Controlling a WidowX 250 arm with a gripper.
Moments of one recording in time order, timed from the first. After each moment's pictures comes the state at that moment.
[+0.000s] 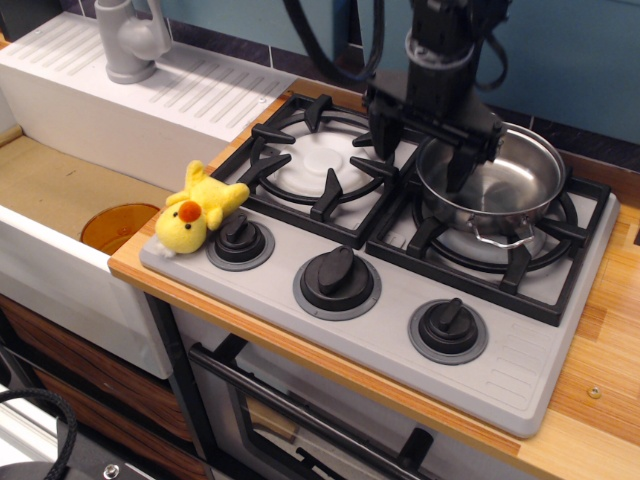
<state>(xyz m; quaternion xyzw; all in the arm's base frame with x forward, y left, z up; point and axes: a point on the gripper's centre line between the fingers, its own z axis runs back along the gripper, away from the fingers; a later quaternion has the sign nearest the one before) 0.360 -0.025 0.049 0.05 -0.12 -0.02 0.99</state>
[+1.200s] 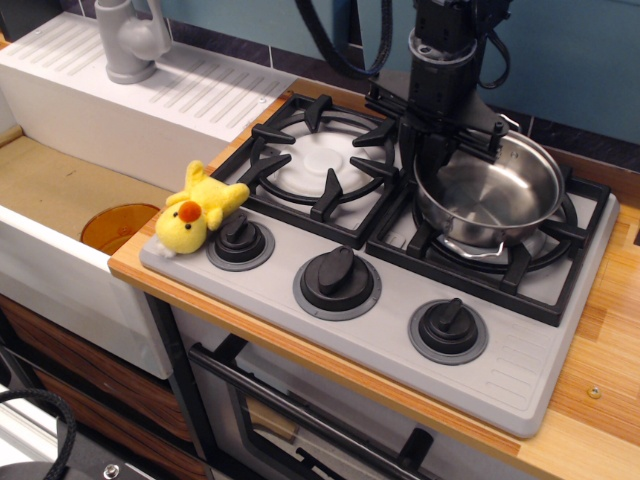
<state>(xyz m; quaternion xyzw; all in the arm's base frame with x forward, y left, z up) 0.355 -0.024 0.051 0.05 -0.08 -0.04 1.00</state>
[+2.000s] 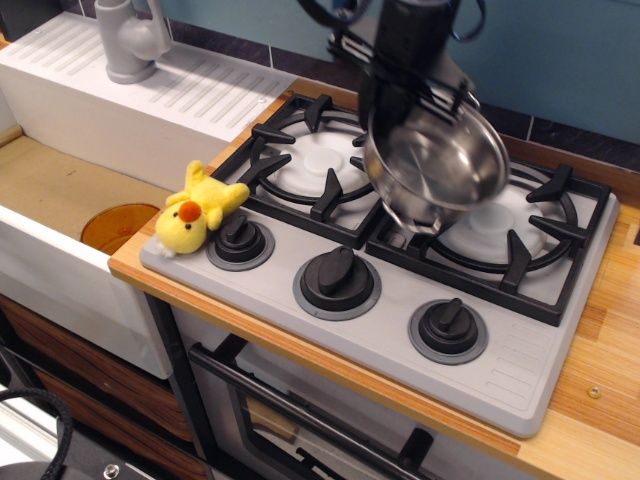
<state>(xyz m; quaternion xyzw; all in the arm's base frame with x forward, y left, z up) 0.348 0.014 0.096 0.11 -0.05 -0.05 0.99</state>
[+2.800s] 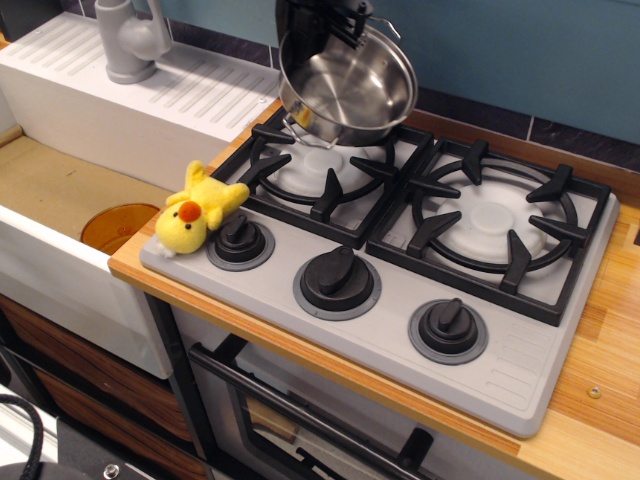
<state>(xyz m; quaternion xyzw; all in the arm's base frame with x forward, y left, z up) 0.367 0.086 0.113 0.13 -0.06 -0.09 0.99</state>
